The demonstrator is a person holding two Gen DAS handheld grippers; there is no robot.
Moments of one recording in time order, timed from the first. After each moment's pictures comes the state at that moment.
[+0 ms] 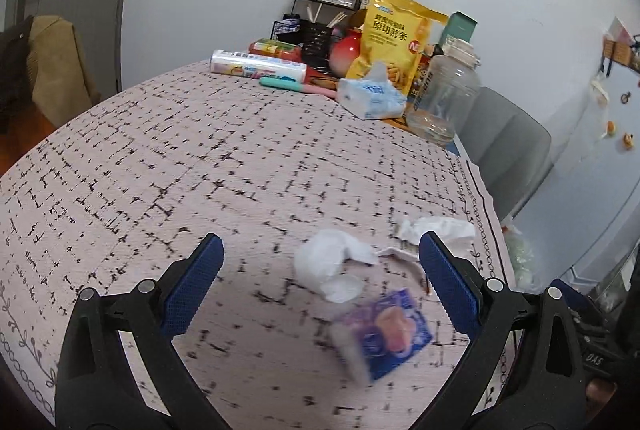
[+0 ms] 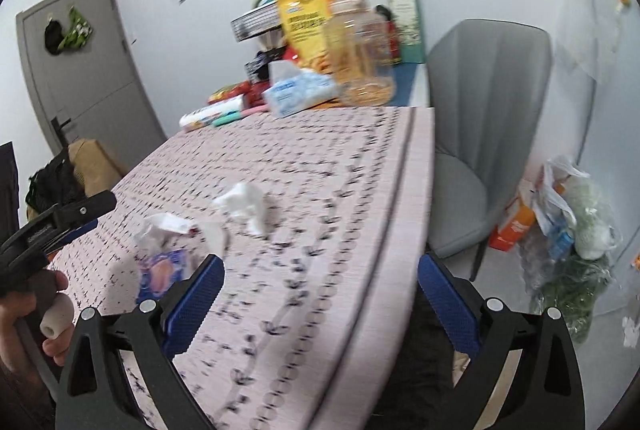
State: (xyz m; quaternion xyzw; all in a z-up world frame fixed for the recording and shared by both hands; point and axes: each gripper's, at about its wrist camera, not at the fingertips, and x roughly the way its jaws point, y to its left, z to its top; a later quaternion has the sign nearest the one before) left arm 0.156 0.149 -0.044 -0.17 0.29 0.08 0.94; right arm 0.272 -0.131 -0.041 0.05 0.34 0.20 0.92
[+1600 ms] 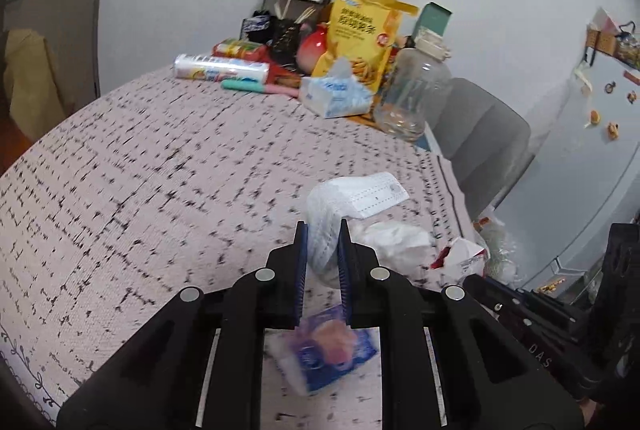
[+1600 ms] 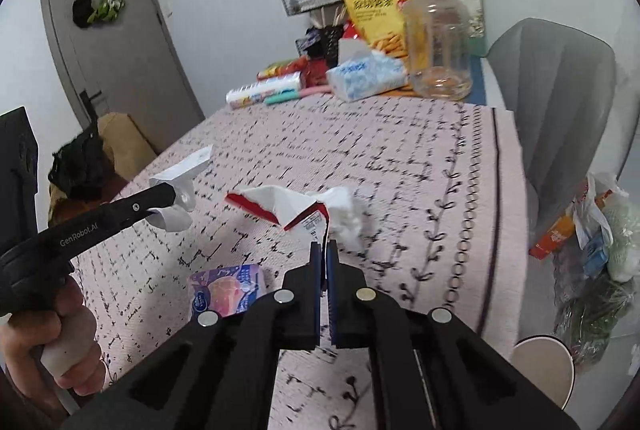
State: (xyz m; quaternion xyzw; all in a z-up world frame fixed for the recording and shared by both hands) left arm 0.181 0.109 -0.021 -0.16 0.30 0.04 0.94; right arm 0.289 -0.079 -0.031 0.04 0.36 0.26 0.90
